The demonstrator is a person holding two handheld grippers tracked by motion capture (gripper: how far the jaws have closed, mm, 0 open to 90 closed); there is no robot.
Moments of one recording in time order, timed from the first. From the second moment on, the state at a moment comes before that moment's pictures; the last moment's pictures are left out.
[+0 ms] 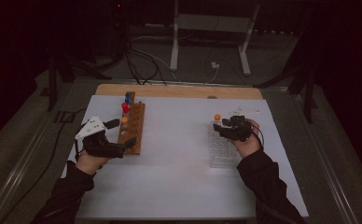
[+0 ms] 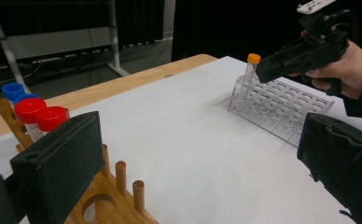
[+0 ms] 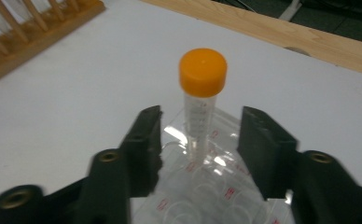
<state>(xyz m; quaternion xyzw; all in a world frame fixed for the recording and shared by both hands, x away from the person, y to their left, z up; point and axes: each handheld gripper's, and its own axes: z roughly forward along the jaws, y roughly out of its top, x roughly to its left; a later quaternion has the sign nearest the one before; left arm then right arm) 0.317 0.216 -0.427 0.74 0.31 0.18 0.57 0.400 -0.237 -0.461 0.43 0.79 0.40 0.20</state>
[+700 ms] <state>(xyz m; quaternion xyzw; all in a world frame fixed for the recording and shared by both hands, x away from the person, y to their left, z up) 0.318 0.217 -0.429 0.74 0.32 0.18 0.56 0.406 -0.231 -0.452 0.41 0.79 0.41 0.21</state>
